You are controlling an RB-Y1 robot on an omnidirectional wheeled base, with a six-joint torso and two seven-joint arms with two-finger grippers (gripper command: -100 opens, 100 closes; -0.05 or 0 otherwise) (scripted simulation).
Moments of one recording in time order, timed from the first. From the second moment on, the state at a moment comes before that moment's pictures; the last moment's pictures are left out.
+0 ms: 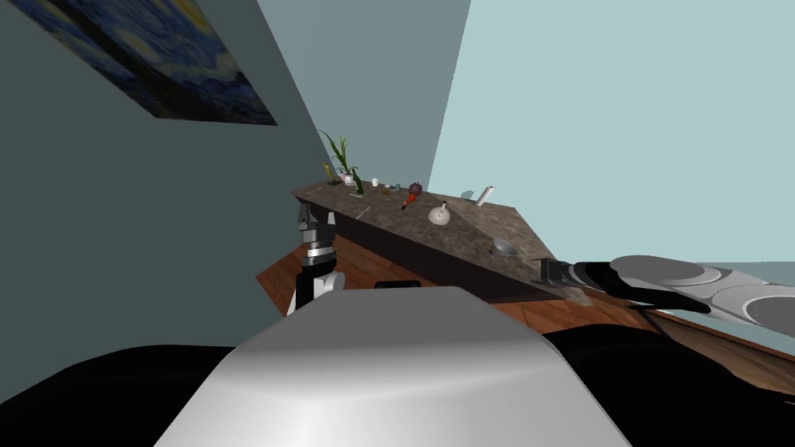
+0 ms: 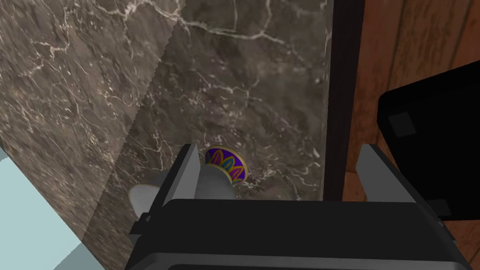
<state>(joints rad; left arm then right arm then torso) 0.51 0.04 -0.02 -2.34 0.12 -0.35 0.06 0.67 -1.68 0.16 -1.18 0.84 -0.58 0.34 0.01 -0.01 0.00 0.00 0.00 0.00</state>
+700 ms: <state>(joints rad) 0.51 0.04 -0.02 -2.34 0.12 -0.35 0.06 0.67 -1.75 0.19 -1.15 0.86 -0.57 0.38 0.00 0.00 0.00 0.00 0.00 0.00</state>
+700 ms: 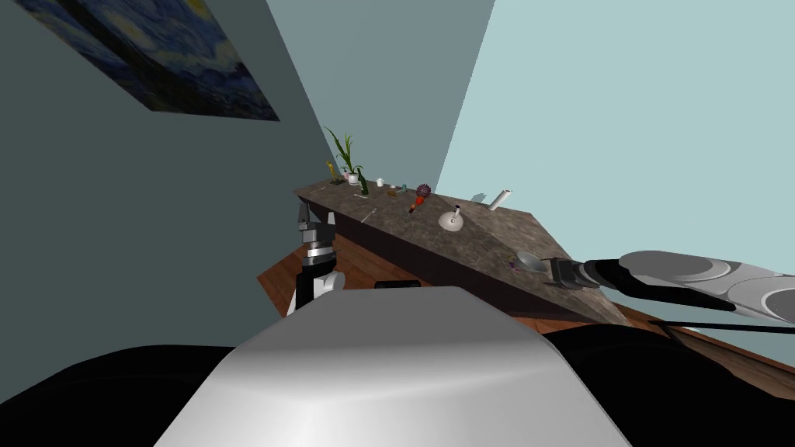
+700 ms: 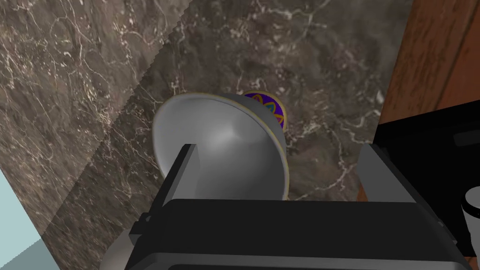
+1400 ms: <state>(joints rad) 0.51 0.04 -0.02 -2.34 0.12 -0.35 0.06 0.70 -1.75 0.20 -1.28 0.90 -0.48 0.40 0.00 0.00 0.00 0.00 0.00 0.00</state>
